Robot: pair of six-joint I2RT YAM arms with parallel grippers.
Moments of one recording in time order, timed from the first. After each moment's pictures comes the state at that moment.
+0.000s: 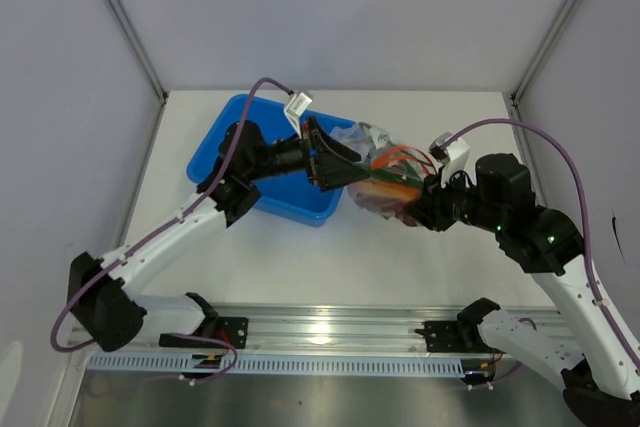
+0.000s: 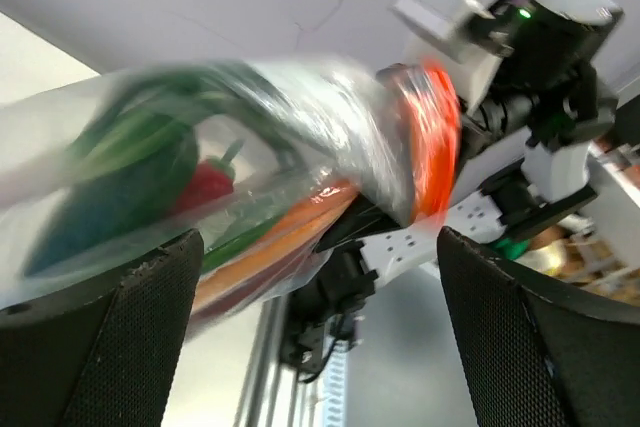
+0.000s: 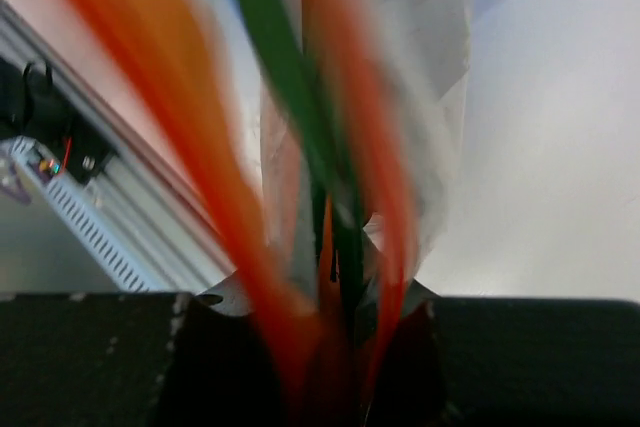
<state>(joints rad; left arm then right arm) -0.68 1.29 1.10 0.35 0.72 -0.77 0.56 0.85 1.23 -0.87 -0.25 0.09</state>
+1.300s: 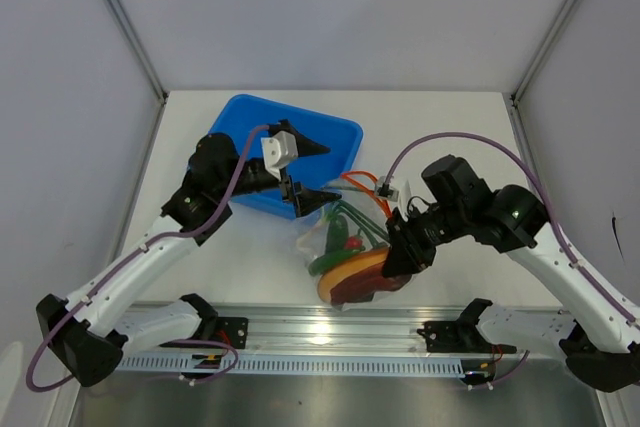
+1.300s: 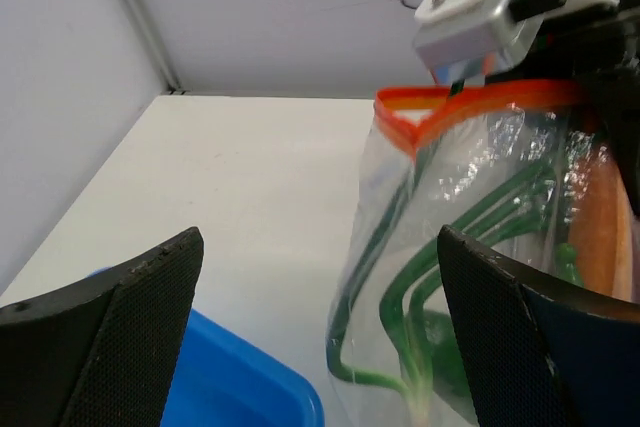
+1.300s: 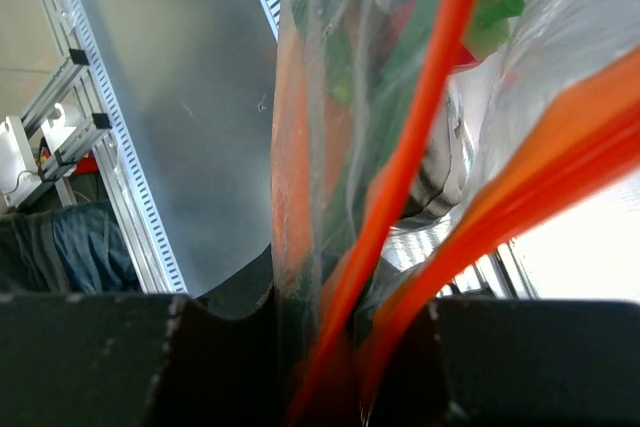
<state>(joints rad) -0.64 1.03 0.98 0.09 0.70 0.10 0.79 1.04 1.35 -1.21 -0.63 0.07</state>
